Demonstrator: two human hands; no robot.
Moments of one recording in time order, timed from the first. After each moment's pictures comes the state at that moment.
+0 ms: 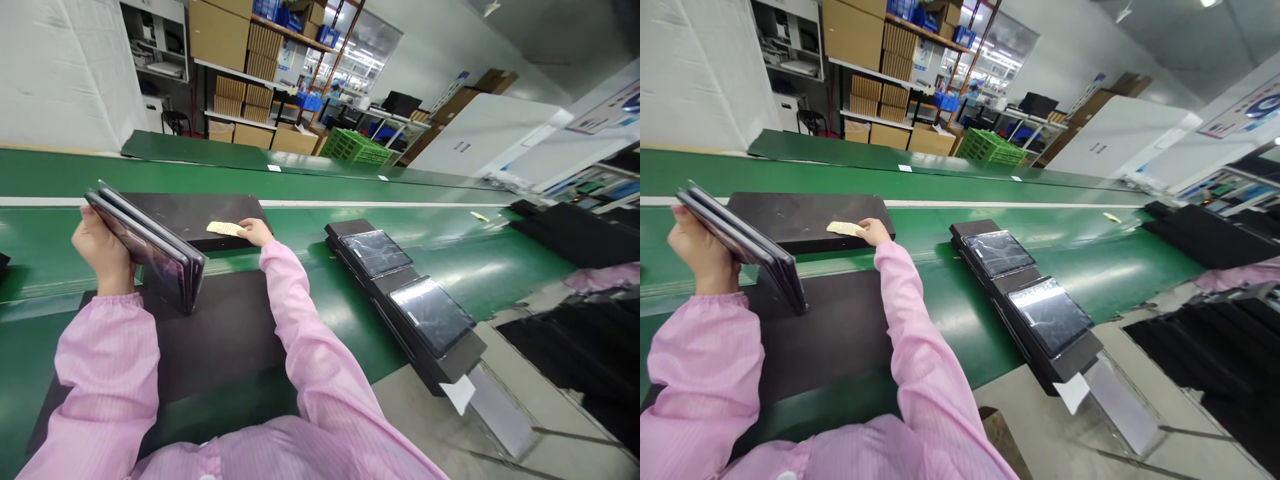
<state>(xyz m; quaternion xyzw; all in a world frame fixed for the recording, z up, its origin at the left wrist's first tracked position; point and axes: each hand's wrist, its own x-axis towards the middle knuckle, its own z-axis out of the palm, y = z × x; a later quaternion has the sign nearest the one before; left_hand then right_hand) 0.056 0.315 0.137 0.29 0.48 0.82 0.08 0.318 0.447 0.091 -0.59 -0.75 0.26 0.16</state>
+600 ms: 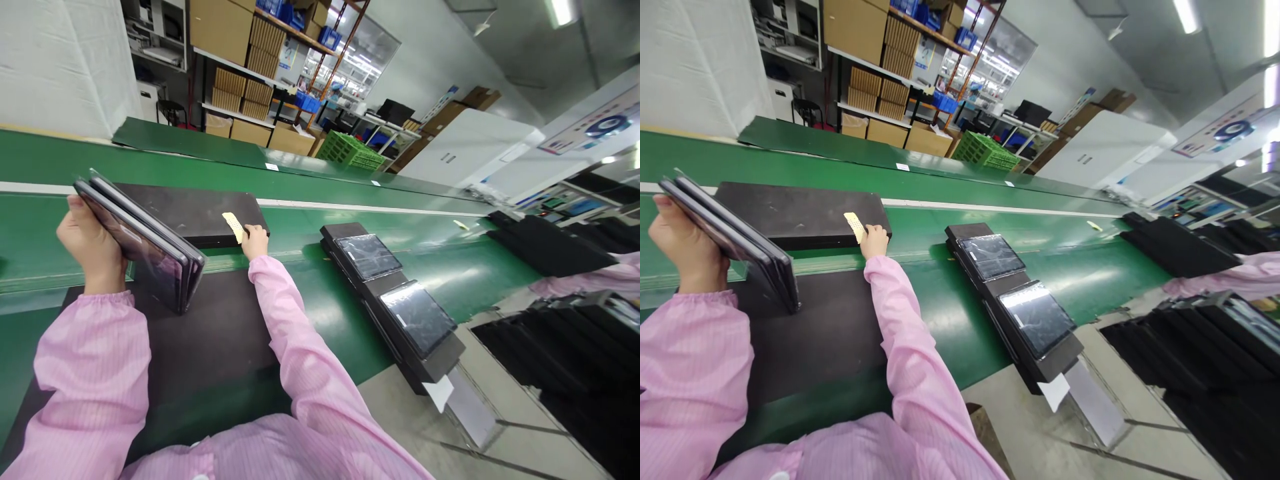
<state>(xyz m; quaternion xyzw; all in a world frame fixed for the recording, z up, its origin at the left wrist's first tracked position) 0.057 0.315 0.137 0.29 0.46 0.83 0.08 0.316 0.422 0.054 -0.67 -0.71 0.07 0.20</state>
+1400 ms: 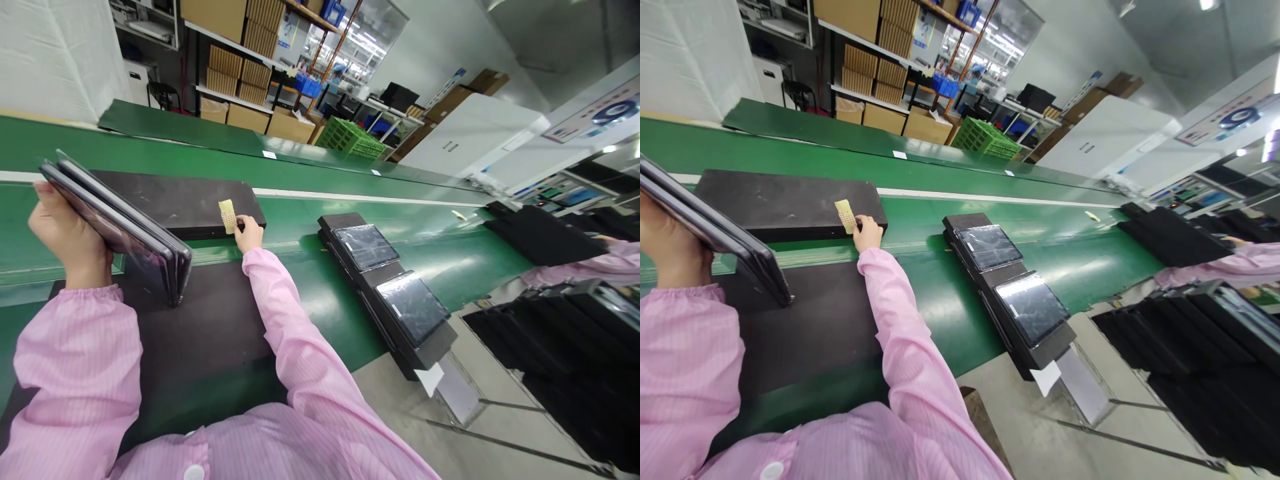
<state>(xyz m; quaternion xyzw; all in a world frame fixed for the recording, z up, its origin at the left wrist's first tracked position) 0.052 0.323 0.133 0.32 0.43 0.84 0.03 0.316 0.425 0.036 -0.62 -0.72 0.12 0.29</state>
